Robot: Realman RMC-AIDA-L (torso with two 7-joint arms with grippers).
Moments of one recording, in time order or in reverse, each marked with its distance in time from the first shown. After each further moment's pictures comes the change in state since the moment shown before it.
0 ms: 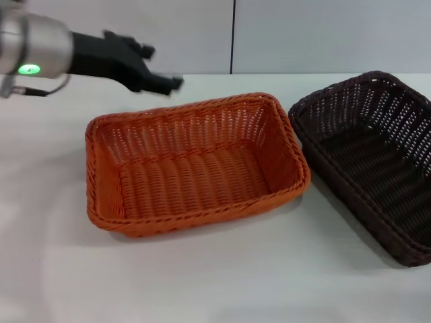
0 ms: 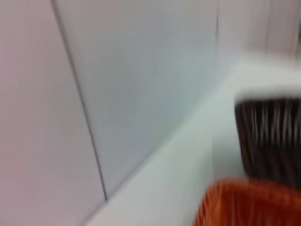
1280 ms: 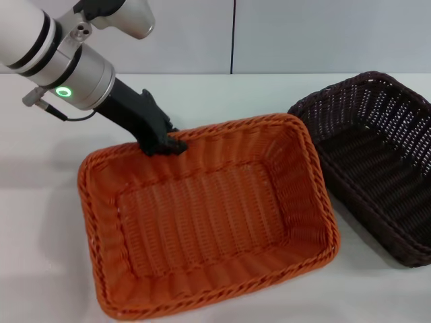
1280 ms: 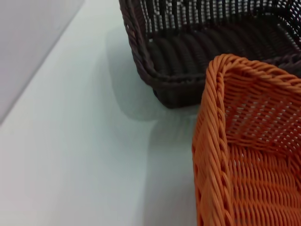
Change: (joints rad) left arm -0.255 0.013 0.015 -0.220 0.320 0.242 0.087; right arm -0.005 -0.002 0.003 0.001 0.003 0.000 0.001
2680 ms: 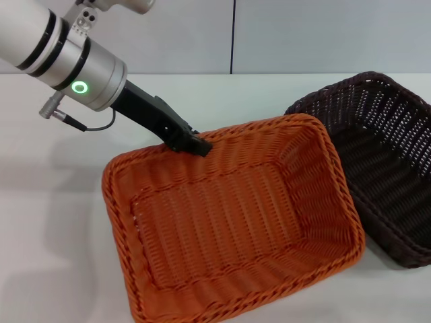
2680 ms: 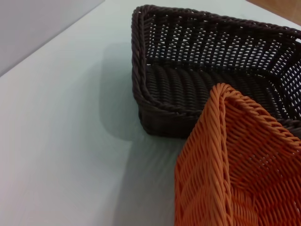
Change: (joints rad) left arm -0.049 -0.006 -0.117 -0.089 -0.033 0.048 -0.217; right arm -0.024 -0.022 -0.001 -0.004 -0.001 -0.001 0.009
